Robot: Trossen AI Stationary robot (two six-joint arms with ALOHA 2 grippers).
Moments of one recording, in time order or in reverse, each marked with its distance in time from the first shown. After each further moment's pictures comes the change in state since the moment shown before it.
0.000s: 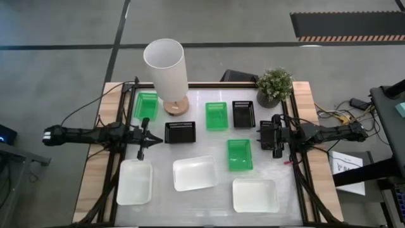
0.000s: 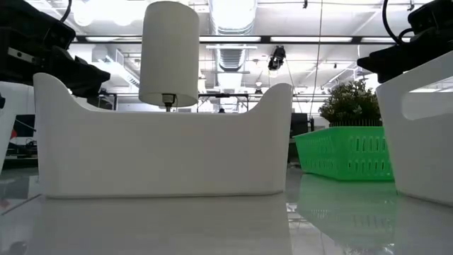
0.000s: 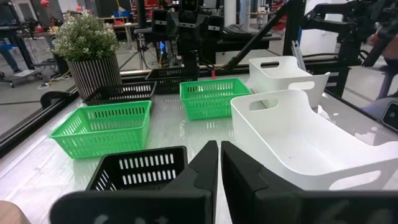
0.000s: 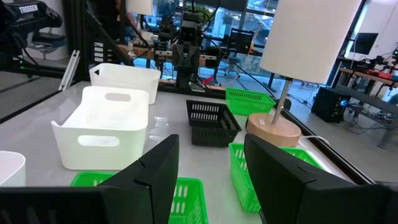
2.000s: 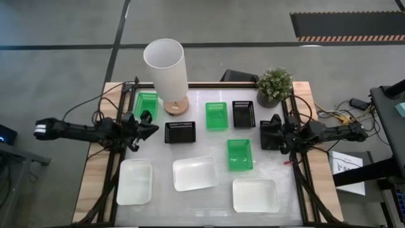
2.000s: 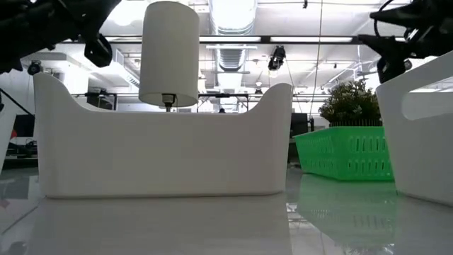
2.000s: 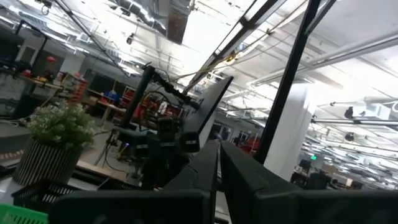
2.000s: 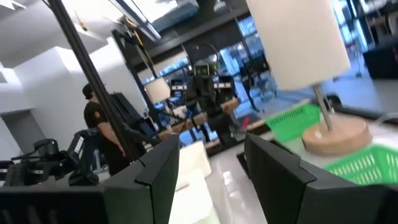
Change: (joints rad) left arm 0.000 0.339 0.058 0.829 -0.040 -0.469; right arm 0.000 0.000 0.000 0.251 0.003 0.544
